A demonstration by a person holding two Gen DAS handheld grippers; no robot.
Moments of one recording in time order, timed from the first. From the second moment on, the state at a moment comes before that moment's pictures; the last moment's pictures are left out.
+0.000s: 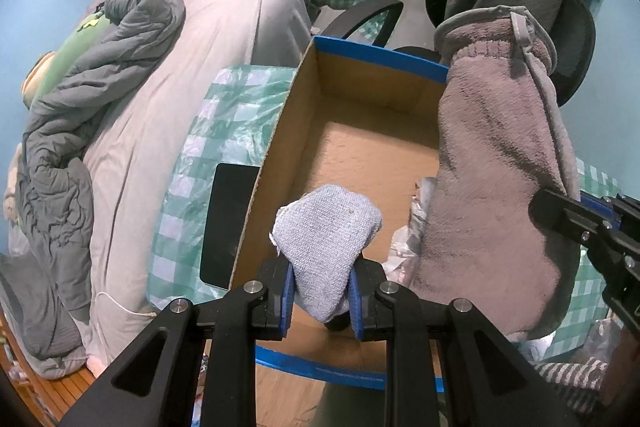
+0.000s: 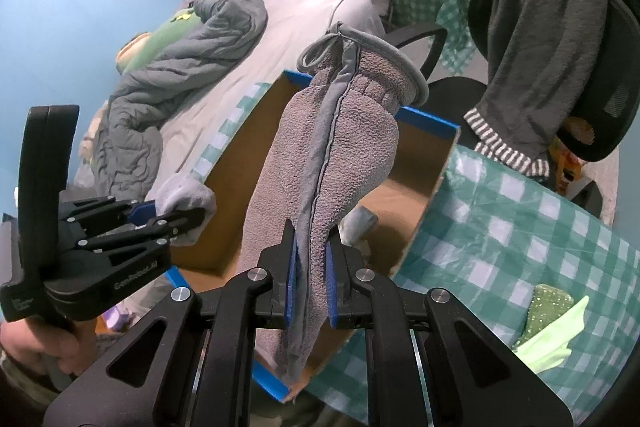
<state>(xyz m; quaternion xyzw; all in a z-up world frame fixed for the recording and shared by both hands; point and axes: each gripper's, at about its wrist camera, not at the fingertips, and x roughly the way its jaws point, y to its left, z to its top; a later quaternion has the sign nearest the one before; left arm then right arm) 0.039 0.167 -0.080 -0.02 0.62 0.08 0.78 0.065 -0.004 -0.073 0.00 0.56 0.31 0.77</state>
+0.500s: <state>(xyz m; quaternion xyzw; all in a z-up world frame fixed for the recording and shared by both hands) 0.052 0.174 -0.104 -0.01 0.64 0.07 0.76 0.074 0.018 -0.095 0.01 0.59 0.30 0.75</state>
